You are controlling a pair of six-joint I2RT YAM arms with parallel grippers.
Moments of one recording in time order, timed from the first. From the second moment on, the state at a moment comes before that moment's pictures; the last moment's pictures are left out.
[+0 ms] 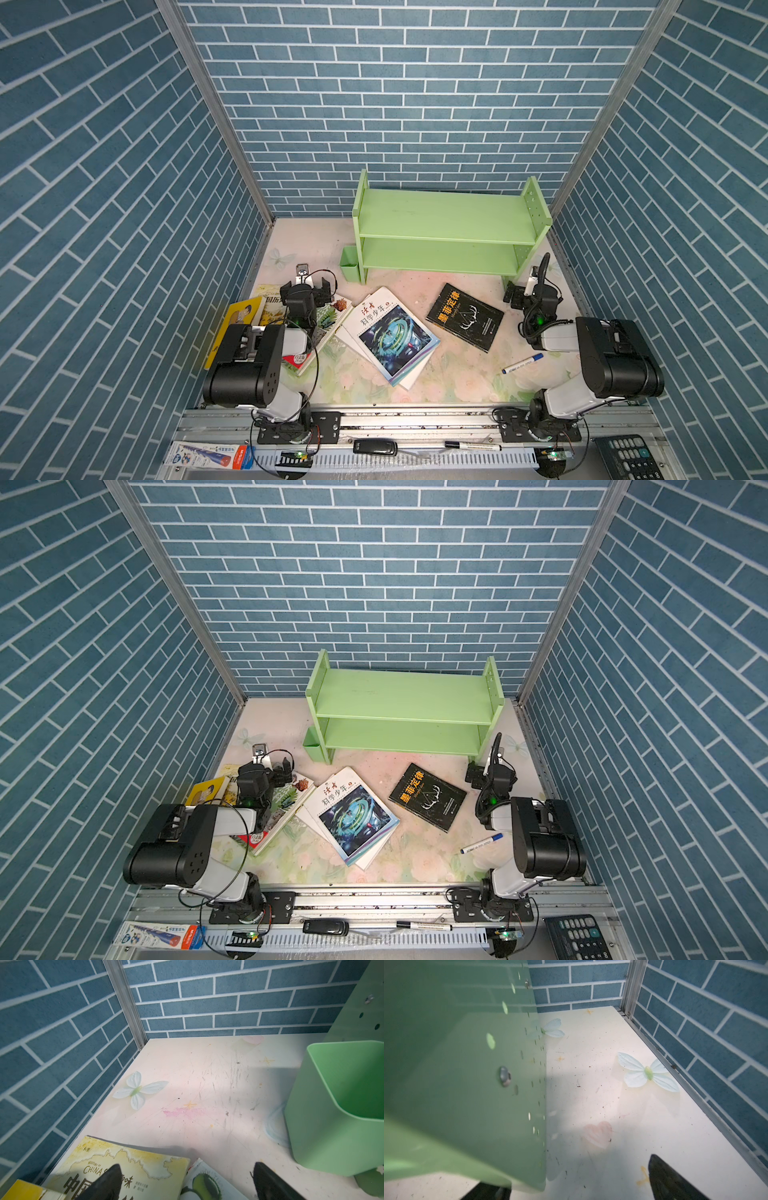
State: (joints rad) left arm -0.03 1.52 0.36 0.83 -0.24 0.02; right arm 0.00 1.55 0.37 0.78 0.13 0.05
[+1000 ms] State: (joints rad) left arm -0.03 1.52 0.36 0.83 -0.24 0.02; right arm -0.01 1.27 0.55 0.29 0.06 0.10
